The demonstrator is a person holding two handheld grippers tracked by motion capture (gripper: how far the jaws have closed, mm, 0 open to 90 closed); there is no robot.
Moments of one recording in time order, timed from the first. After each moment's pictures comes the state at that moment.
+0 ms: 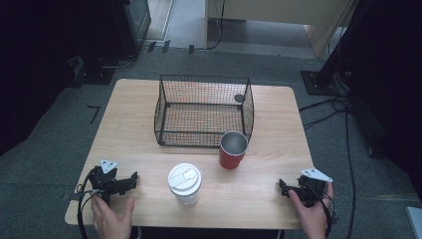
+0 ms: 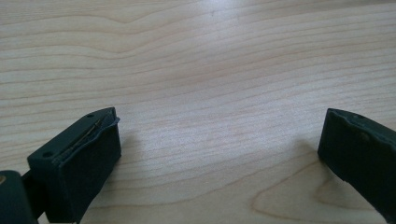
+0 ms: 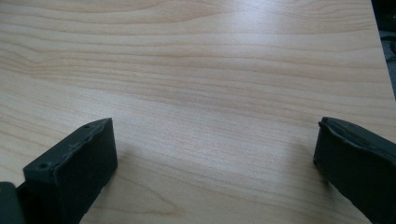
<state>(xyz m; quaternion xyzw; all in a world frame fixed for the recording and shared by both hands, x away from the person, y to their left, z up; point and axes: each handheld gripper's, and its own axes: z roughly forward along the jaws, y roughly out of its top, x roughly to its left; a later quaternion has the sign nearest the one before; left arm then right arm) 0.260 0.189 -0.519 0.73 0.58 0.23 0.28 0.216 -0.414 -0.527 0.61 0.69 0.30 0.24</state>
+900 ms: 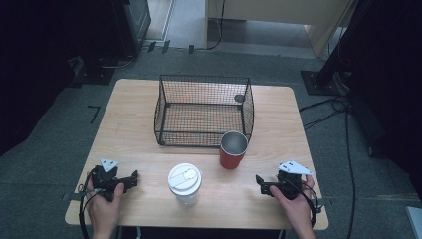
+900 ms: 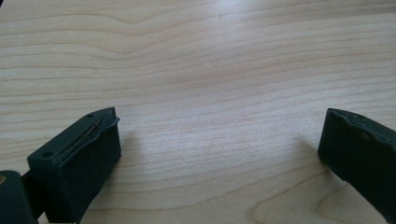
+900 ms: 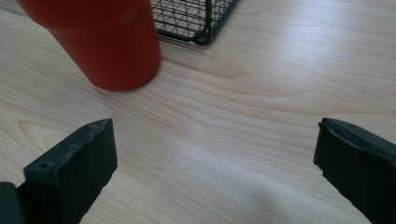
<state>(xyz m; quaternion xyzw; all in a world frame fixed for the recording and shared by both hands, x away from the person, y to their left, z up) 0.263 0.185 -0.519 0.71 0.60 0.24 0.28 0.226 -0.340 -0.488 0.52 0.74 0.37 0.22</state>
